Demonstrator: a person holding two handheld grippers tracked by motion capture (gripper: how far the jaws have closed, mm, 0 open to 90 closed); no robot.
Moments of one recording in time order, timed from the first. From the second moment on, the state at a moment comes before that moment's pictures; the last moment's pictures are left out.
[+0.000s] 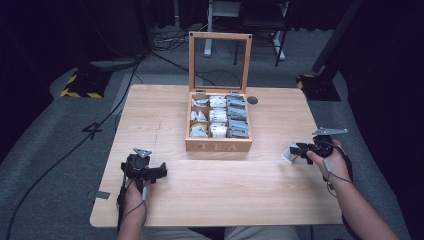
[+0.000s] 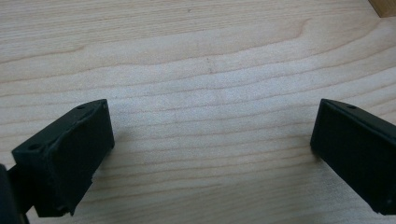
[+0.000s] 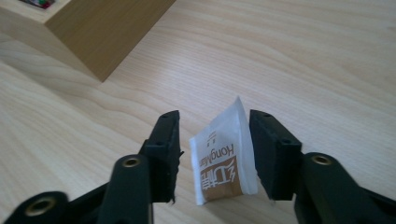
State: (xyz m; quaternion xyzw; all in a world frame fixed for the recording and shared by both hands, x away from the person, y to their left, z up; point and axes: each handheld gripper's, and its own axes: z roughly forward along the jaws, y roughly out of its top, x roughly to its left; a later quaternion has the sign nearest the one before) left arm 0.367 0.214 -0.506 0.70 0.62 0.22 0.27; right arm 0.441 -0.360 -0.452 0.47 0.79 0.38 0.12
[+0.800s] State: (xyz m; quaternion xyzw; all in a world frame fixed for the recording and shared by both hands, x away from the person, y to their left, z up) left arm 0.367 0.214 -0.506 0.70 0.62 0.22 0.27; right arm 0.415 -0.345 -0.416 0.42 0.79 0.43 0.15
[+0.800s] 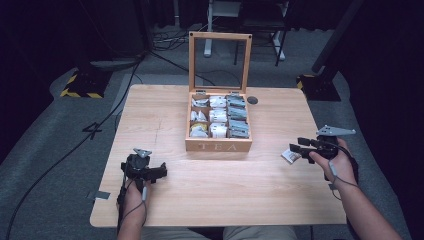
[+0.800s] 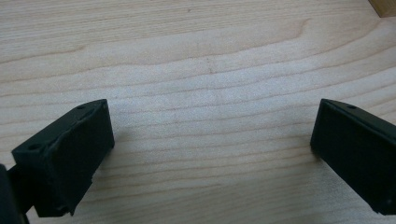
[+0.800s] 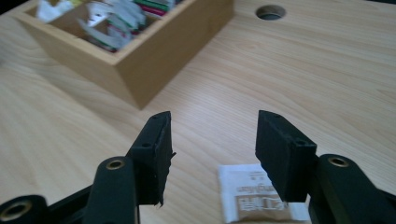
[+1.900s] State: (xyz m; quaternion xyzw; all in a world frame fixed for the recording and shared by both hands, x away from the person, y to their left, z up) left arm 0.366 0.213 -0.505 0.70 0.62 0.22 0.27; right arm 0.338 -0.275 -0.499 0.31 0.85 0.41 0.10
